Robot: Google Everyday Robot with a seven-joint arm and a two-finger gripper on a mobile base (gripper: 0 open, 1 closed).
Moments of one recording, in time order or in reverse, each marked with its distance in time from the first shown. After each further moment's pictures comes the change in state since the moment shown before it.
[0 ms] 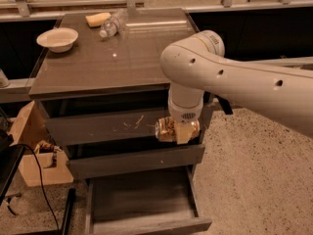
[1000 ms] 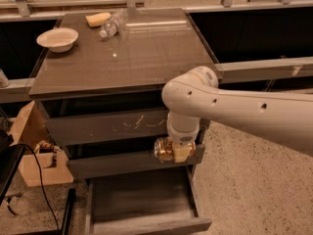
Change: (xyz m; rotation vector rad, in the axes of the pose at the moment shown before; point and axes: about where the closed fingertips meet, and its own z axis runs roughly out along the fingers) arm -0.005 0.023 0.078 -0.028 -0.035 -0.026
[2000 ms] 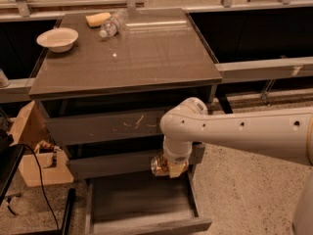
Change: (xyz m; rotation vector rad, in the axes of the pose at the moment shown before) arm -0.009 0.010 0.094 -0.005 -0.031 -0.019
